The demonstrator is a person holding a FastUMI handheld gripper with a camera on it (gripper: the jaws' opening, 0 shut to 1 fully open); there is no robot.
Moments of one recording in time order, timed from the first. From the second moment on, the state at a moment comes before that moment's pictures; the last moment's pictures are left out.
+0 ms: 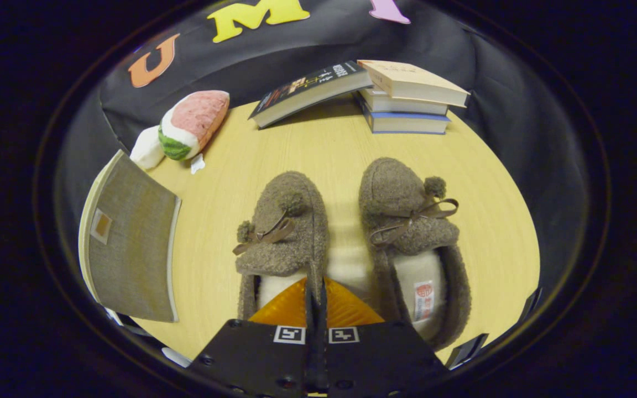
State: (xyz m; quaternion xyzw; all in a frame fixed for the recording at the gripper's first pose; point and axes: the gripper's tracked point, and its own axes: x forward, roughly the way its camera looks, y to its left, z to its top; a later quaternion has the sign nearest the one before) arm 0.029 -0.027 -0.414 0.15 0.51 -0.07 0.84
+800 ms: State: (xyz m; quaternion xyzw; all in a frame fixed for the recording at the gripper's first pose) arm 0.044 0.061 -0.246 0.25 0.42 -0.06 0.87
